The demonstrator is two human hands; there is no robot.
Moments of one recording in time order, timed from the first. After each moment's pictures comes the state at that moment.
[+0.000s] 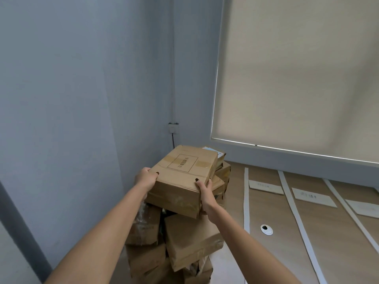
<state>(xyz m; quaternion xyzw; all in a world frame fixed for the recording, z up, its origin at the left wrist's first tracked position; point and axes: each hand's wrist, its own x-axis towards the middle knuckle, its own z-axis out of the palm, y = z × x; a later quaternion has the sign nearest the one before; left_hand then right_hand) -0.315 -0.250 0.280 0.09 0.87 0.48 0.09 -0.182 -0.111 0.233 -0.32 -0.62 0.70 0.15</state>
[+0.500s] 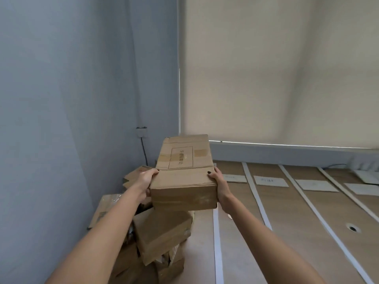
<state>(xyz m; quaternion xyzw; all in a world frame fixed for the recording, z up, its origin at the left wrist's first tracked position) -0.226 -0.199 0.296 0.13 0.69 0.64 0.31 -0.052 -0.043 0.270 -0.28 -0.60 0.70 0.28</state>
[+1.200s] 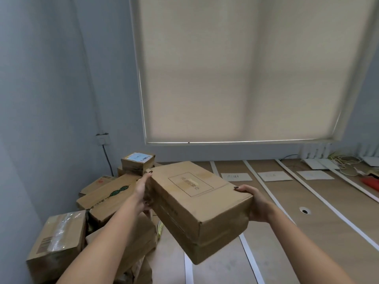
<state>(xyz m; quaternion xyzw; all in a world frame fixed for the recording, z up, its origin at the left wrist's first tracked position) -0.164 -0.105 0.270 0.11 0.64 0.63 0.42 0.140 0.057 0.263 -0.38 -0.50 0.77 0.12</state>
